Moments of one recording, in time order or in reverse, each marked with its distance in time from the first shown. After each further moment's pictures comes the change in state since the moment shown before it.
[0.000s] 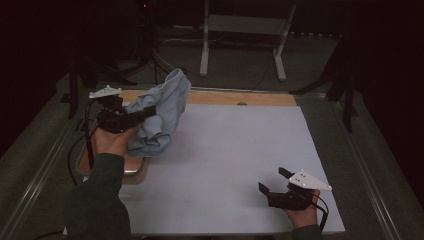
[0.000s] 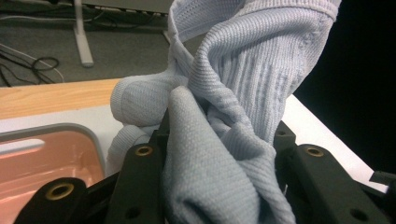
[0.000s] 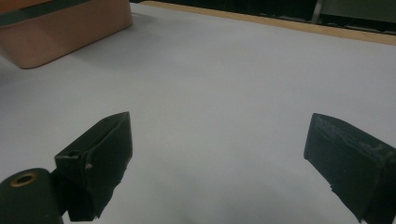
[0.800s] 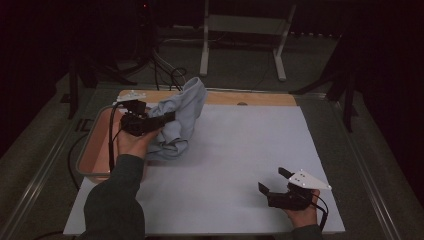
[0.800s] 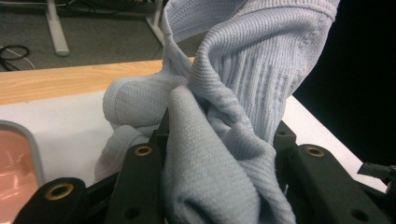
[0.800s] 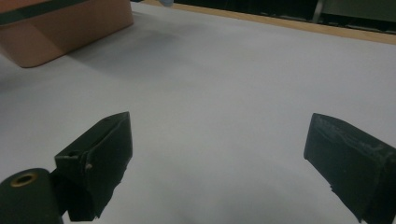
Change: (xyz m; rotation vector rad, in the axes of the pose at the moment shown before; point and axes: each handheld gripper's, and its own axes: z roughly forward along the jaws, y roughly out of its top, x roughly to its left) left arm -0.025 -0.012 0.042 0.047 -0.058 0.005; right arm 0.000 0.000 0.001 0.005 0.003 -0.003
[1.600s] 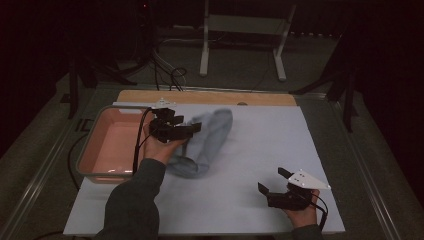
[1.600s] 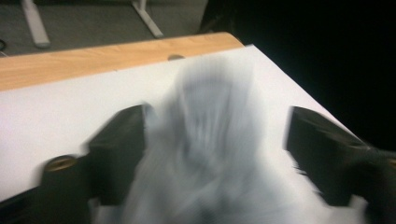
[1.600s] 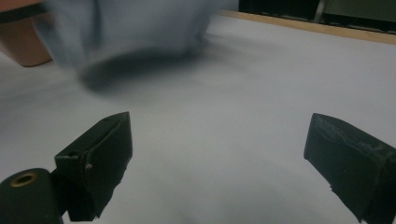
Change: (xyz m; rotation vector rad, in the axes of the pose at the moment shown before) left arm -0.033 -0.013 0.049 0.056 -0.012 0.042; right arm 0.000 0.000 0.000 0.003 0.002 -0.004
